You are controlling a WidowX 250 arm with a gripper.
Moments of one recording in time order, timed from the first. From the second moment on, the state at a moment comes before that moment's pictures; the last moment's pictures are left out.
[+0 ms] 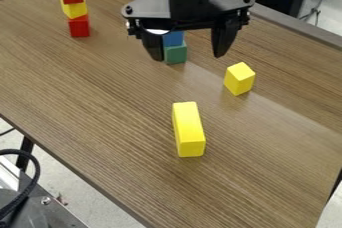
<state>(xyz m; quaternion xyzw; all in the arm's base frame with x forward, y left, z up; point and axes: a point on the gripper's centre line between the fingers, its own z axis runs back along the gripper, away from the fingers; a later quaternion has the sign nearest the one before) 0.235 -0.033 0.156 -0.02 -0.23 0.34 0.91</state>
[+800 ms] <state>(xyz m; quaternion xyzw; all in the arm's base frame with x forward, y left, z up) 0.258 0.007 0.130 0.04 -0.20 0.33 0.92</state>
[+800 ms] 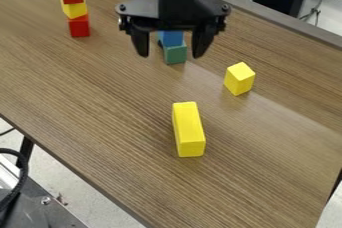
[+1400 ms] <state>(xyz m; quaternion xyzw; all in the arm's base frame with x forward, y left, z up) 0.300 0.040 0.125 0.01 -0.22 0.33 0.92</state>
